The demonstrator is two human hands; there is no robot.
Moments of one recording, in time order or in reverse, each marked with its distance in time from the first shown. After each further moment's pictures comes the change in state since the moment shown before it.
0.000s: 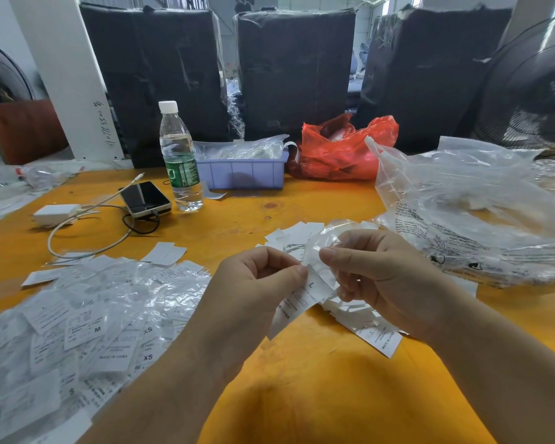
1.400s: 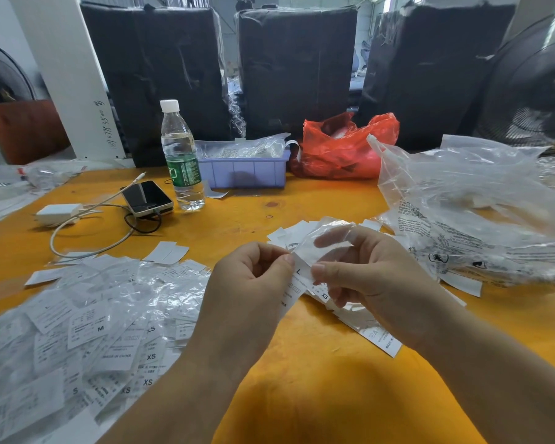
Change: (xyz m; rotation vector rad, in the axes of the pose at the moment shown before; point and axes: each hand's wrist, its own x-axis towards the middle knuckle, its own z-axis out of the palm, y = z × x) left_hand -0.002 -0.006 0.006 0.097 0.199 0.115; right_hand -0.006 0.001 0.016 -0.052 0.090 -0.011
